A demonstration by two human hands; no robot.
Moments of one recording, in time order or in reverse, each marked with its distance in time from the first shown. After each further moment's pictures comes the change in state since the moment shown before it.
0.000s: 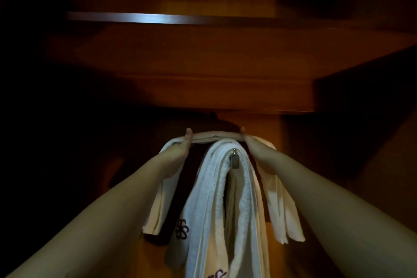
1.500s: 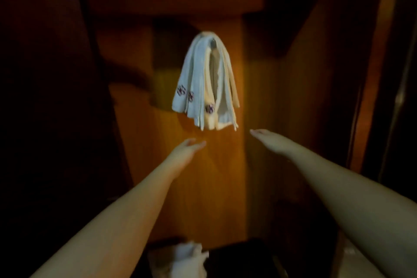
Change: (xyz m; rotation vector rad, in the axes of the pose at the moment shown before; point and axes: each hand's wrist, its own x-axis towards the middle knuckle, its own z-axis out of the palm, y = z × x) left_hand -0.404 -0.104 -0.050 0.440 -0.268 -0.370; right_hand -0.439 0.092 0.021 -0.391 -0.143 0.357
